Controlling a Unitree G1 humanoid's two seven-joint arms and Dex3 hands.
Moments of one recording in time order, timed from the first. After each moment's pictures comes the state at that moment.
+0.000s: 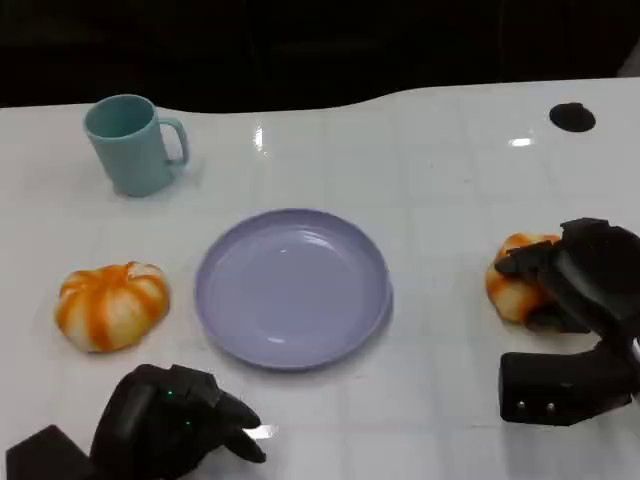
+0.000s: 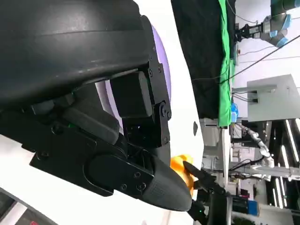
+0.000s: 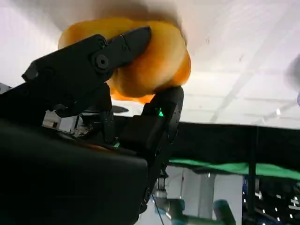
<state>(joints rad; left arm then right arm) 0.00 -0.01 0.07 0.58 -0.24 -0.62 -0.52 -0.53 -0.39 0.46 0.81 -0.91 -0.27 -0.55</state>
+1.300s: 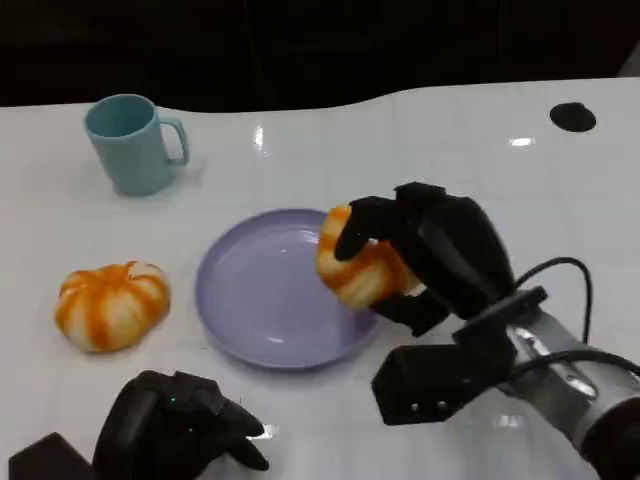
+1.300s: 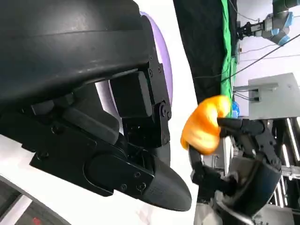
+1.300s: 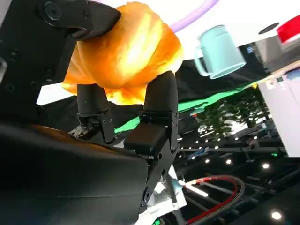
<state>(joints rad) 0.02 -0.02 0.06 0.56 -0.23 -0.61 -0.52 -0.61 -0.11 0.47 0.74 -0.77 -0.50 -0.58</state>
